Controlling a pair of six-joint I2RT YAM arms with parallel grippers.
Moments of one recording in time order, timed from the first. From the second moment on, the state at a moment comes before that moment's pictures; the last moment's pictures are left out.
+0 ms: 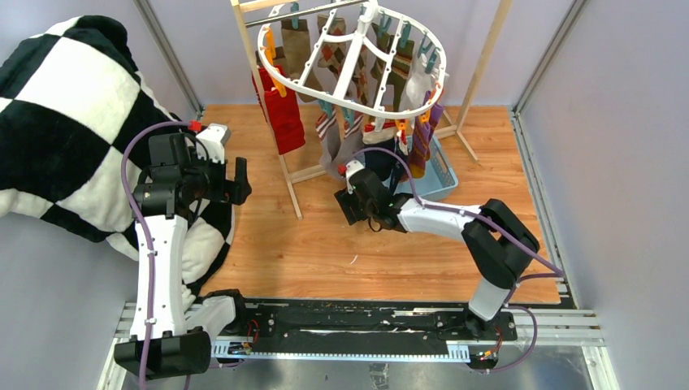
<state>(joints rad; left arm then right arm) 0.14 1.02 1.27 -1.00 0.36 0.24 0.83 1.72 1.05 -0.03 0.16 0.09</state>
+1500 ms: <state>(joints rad) 0.14 1.01 1.32 -1.02 0.46 0.22 1.17 1.32 0.87 -0.42 0.39 0.61</state>
